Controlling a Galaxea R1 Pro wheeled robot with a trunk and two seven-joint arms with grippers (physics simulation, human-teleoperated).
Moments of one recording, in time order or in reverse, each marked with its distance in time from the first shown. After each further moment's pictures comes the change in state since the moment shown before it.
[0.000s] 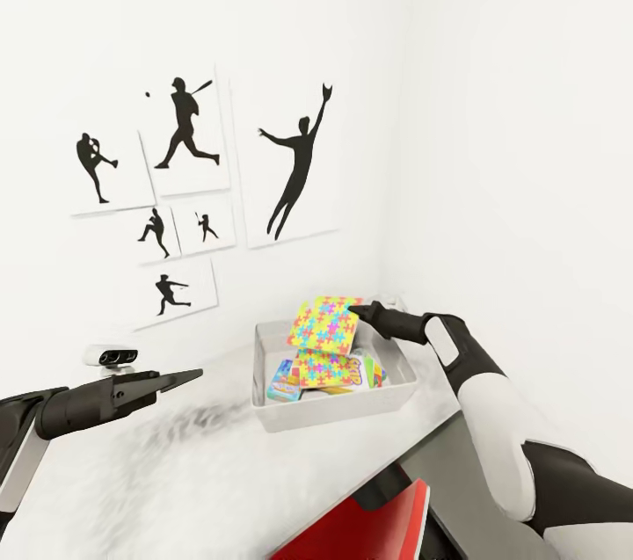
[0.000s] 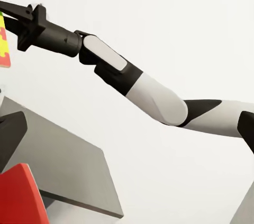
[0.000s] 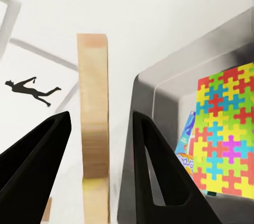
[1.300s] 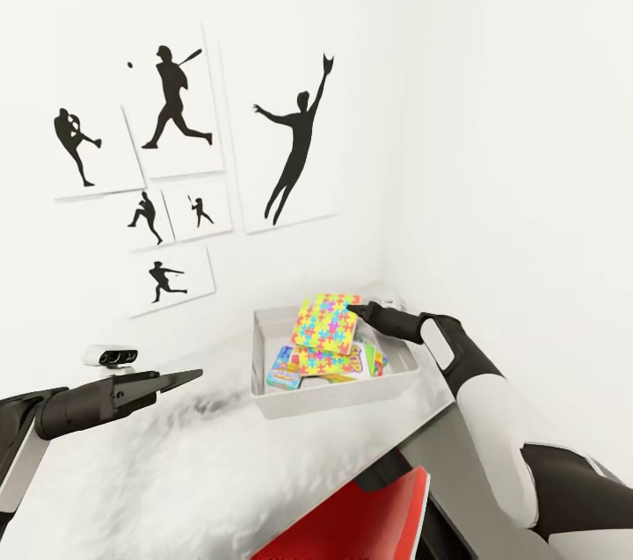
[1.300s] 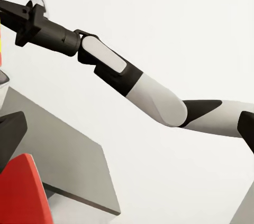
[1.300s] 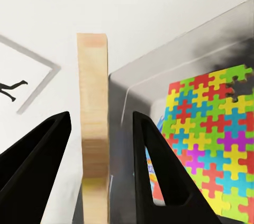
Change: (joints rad) left arm 0.001 0.000 0.000 0.000 -0.001 0.000 0.000; right arm 0.005 -0.008 0.092 0.002 0.016 -0.139 0.017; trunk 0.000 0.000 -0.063
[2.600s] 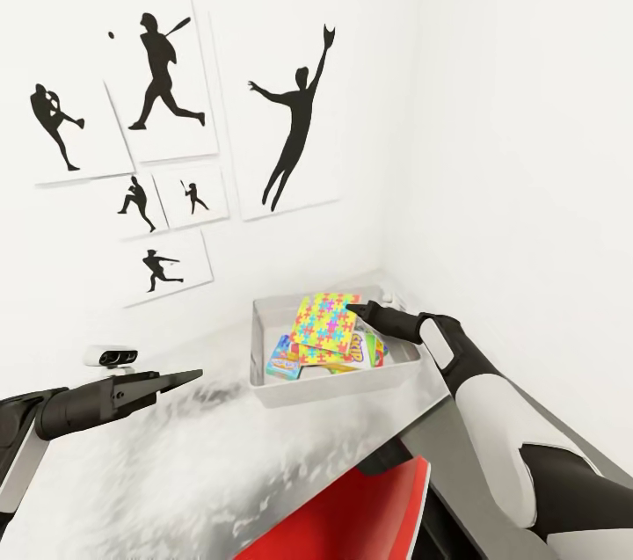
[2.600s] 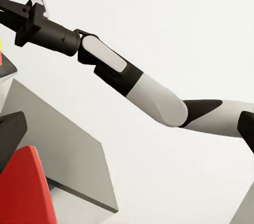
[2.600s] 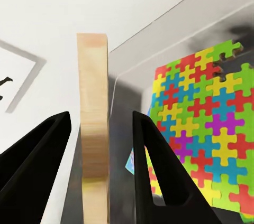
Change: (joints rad) left arm 0.001 0.000 0.000 0.000 0.000 -0.001 0.000; right arm 0.000 0.006 -0.010 0.000 -0.019 0.011 -0.015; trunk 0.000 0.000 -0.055
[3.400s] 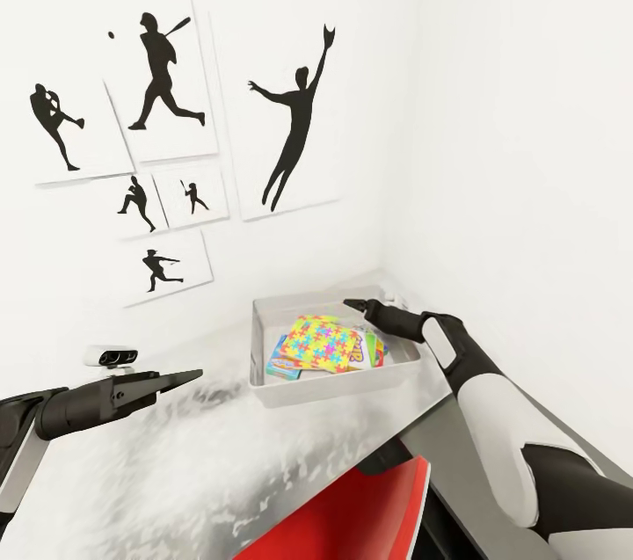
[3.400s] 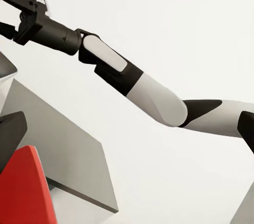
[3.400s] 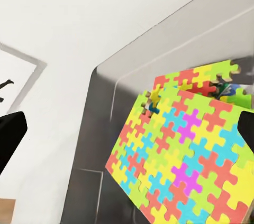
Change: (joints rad) left arm 0.000 0.000 0.000 0.000 0.000 0.000 0.000; right arm 0.000 -0.007 -0.002 -0.009 0.001 0.000 0.007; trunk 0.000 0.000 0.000
